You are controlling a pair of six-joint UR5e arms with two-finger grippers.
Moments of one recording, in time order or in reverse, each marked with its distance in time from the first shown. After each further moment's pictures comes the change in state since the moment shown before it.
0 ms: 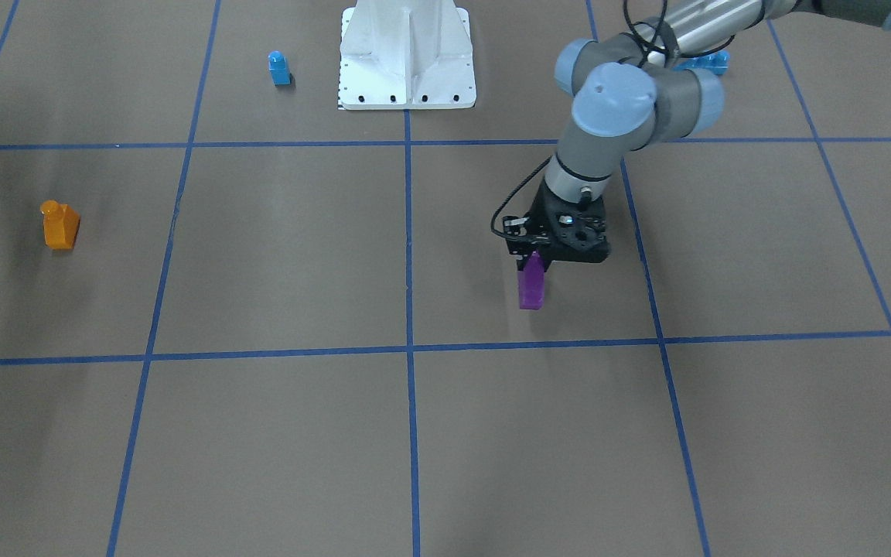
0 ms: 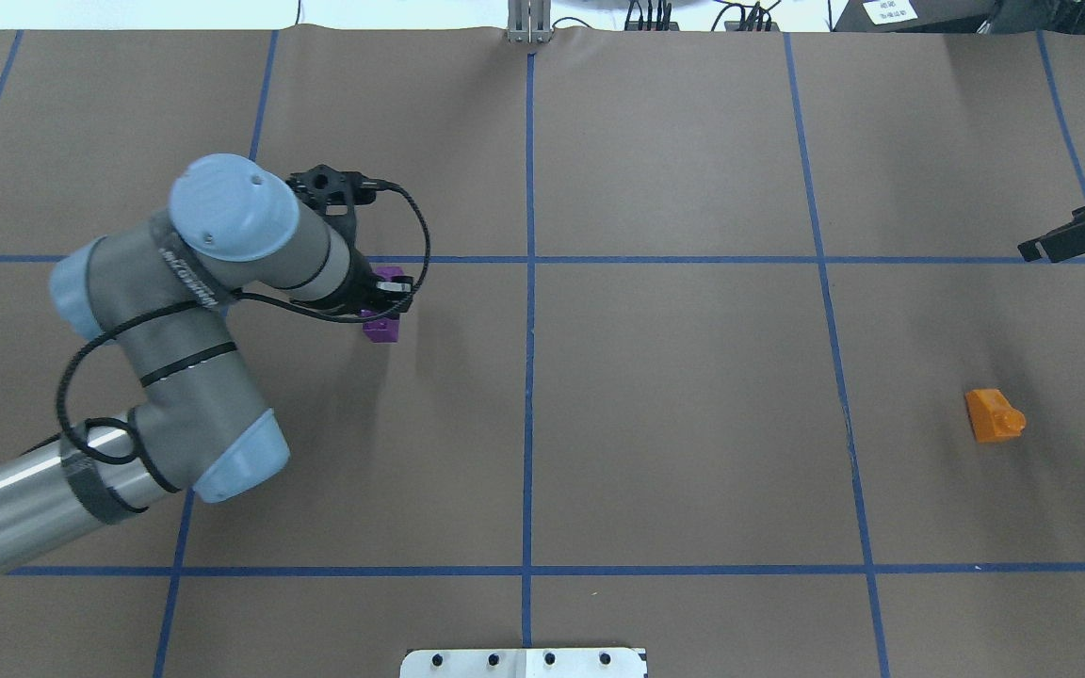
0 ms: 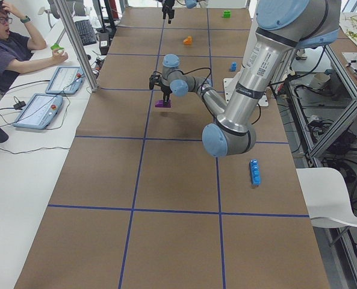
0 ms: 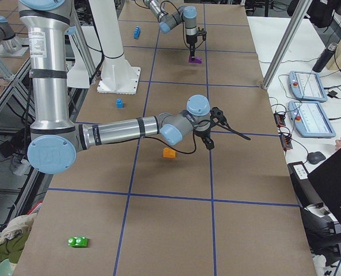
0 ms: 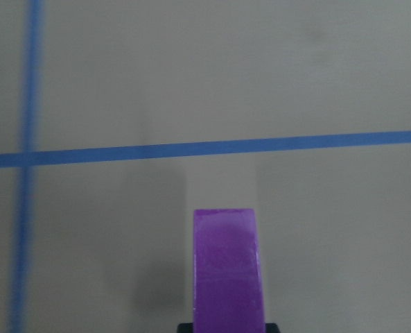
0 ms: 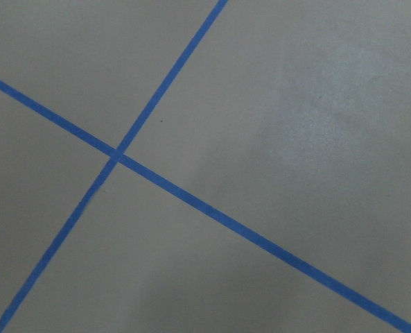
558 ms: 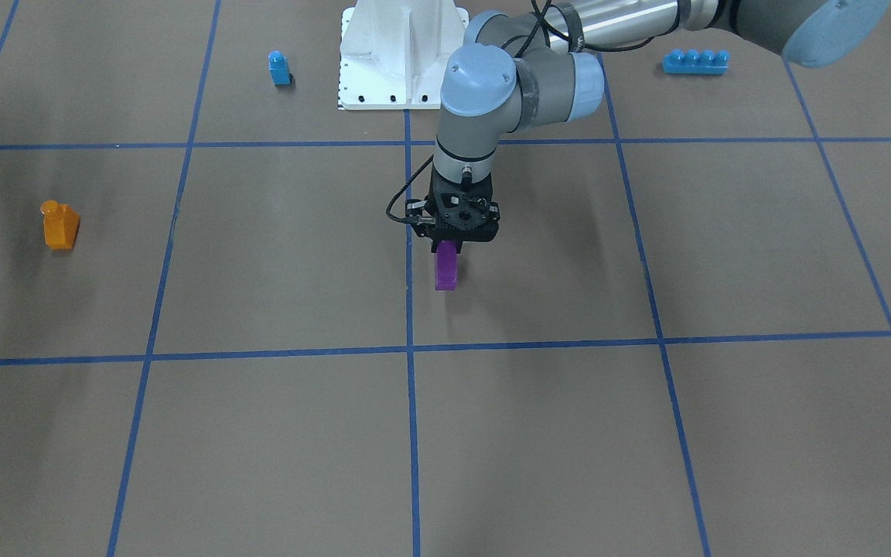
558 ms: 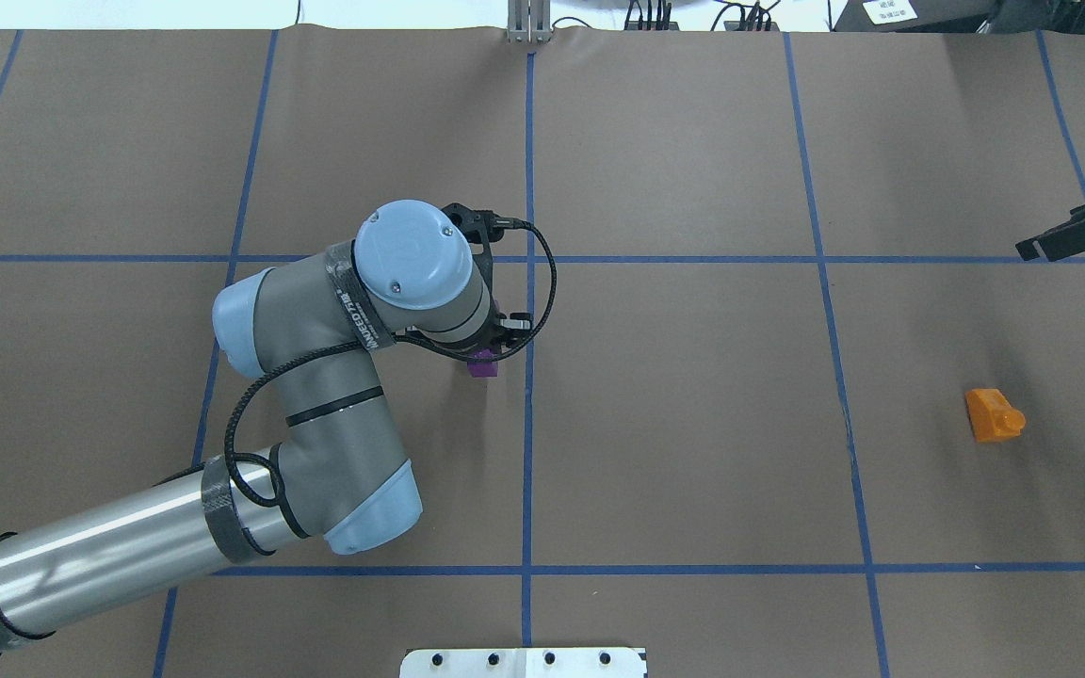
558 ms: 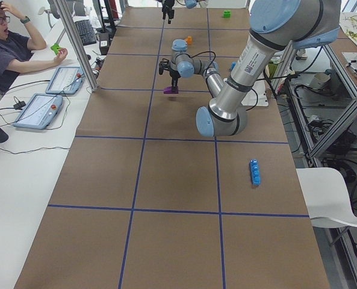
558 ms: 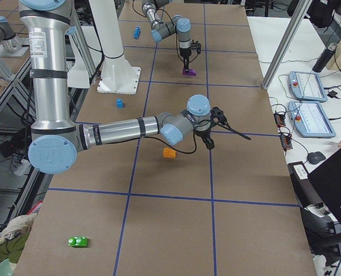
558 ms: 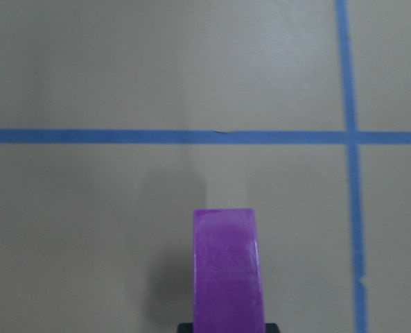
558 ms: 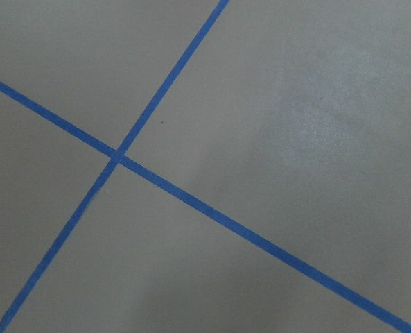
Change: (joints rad) left arm 0.125 -0.178 0.070 0.131 0.089 -0.074; right arm -0.002 0.003 -0.001 -0.001 0.000 0.003
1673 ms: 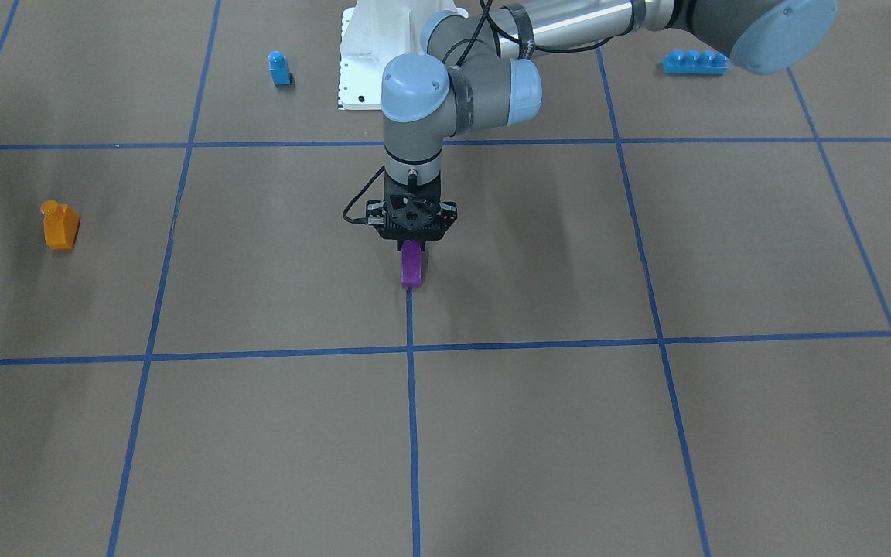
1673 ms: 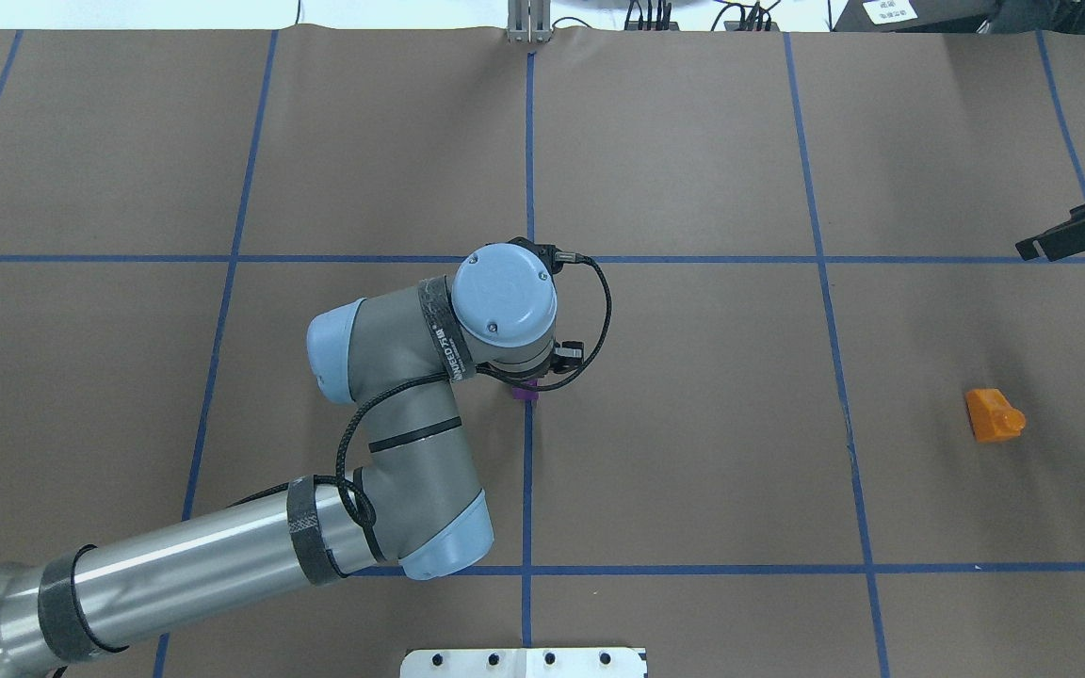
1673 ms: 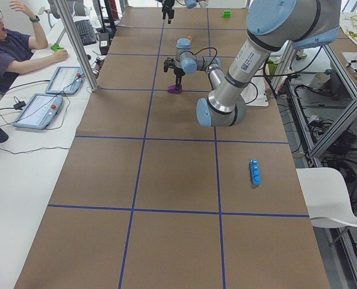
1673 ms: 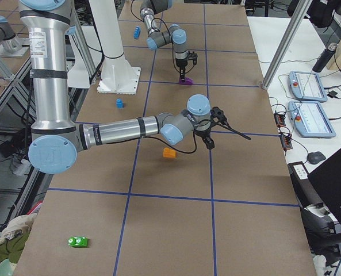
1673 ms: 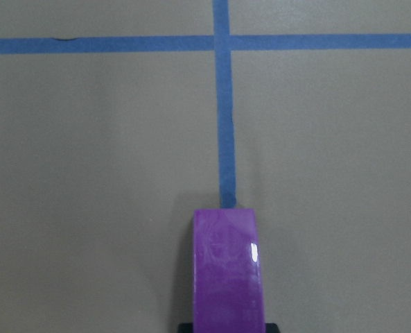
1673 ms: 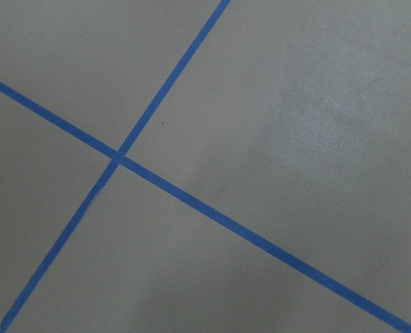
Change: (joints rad) left arm 0.056 -0.106 0.136 0.005 0.052 -0.017; right arm 0.000 0.000 0.001 0.000 0.000 0.002
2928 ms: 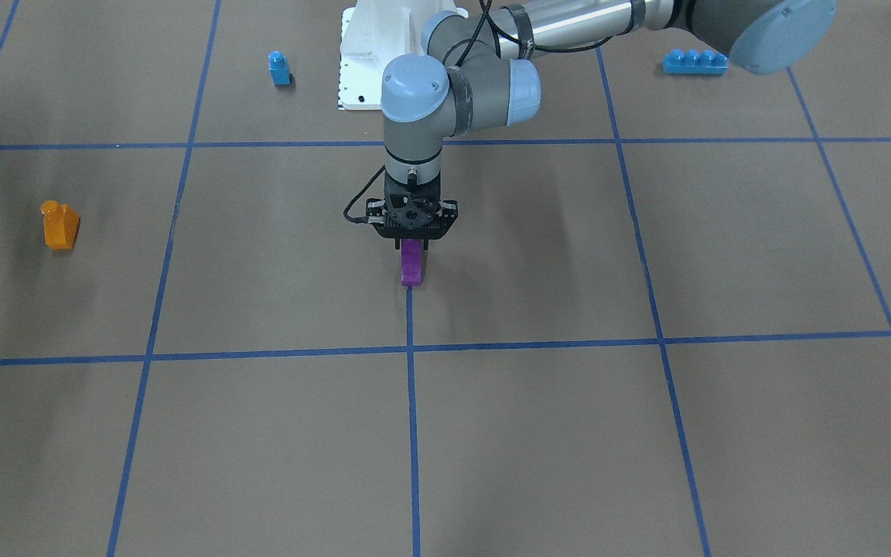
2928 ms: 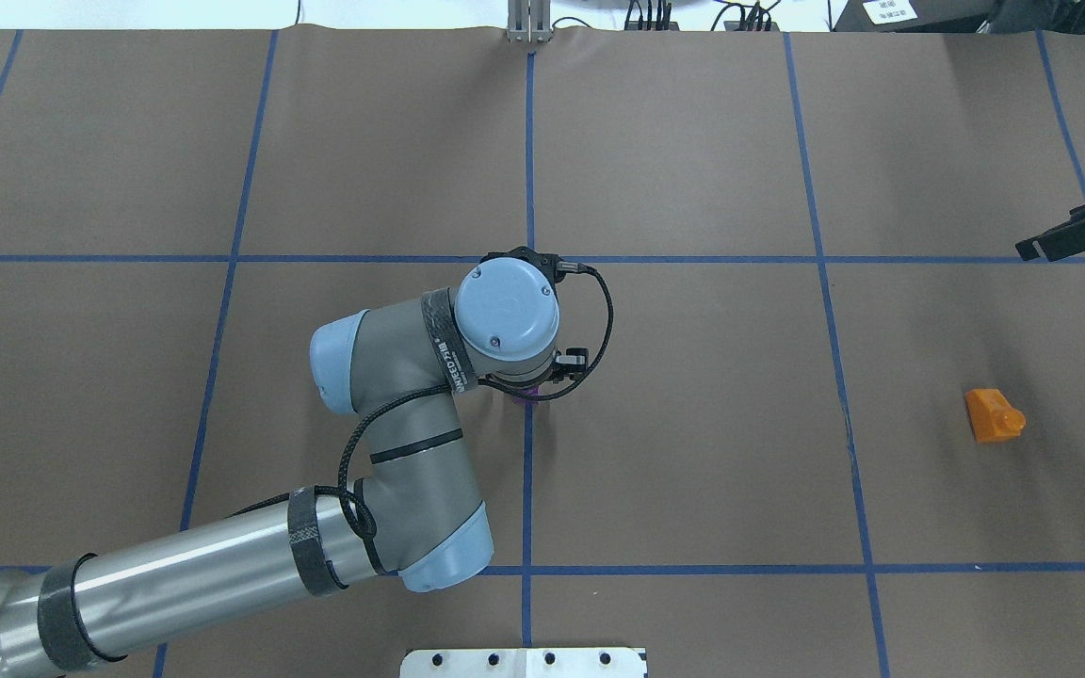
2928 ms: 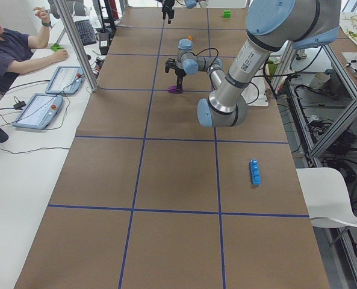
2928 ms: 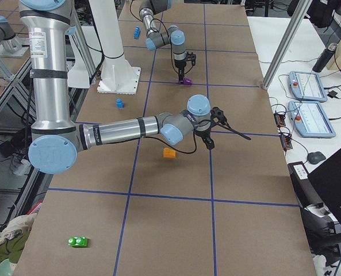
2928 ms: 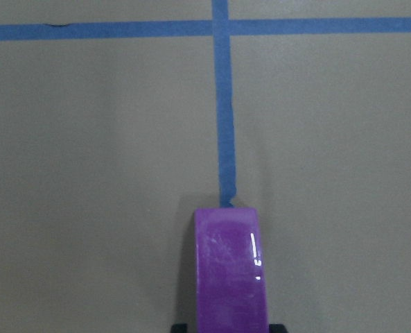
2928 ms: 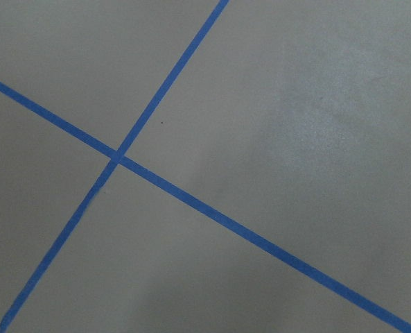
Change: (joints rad) left arm 0.012 0.006 -0.014 -0.002 0.022 0.003; right arm 0.000 0.000 -0.002 0.000 0.000 0.003
